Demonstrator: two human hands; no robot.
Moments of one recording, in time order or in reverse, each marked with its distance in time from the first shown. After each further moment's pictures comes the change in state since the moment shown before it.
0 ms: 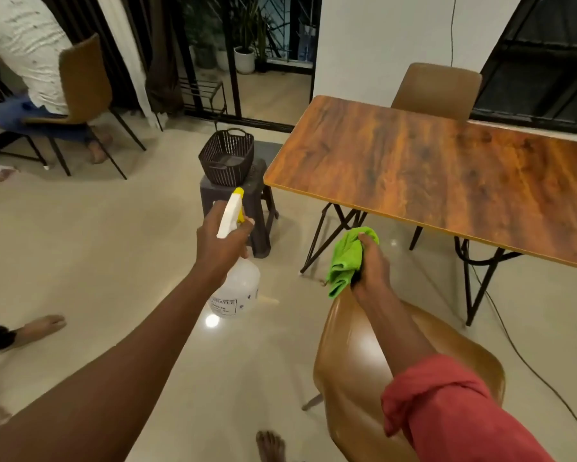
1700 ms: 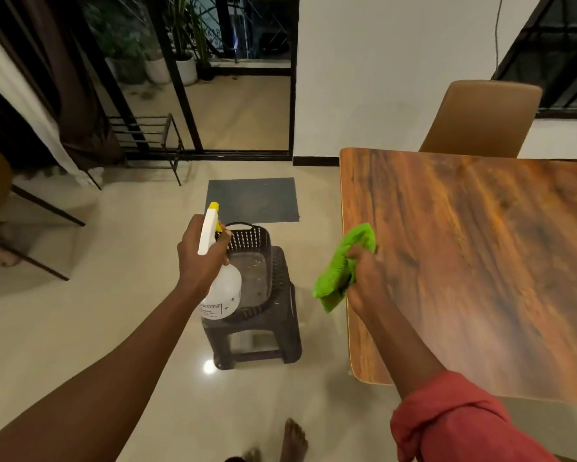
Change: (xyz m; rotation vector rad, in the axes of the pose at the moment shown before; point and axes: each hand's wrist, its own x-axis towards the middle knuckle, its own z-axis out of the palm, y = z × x) left_hand 0.699 -0.066 -0.012 0.096 -0.165 0.144; right_hand 0.380 0.003 0.499 -0.039 0.144 -0.136
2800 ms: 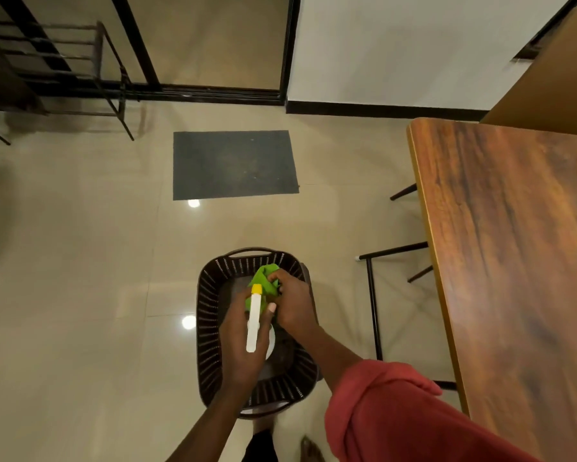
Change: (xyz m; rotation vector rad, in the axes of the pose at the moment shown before) left_hand 0.140 -0.218 0.094 -0.085 -0.196 0.033; right_hand 0.201 0.218 0.218 -1.088 -0.313 -0.180
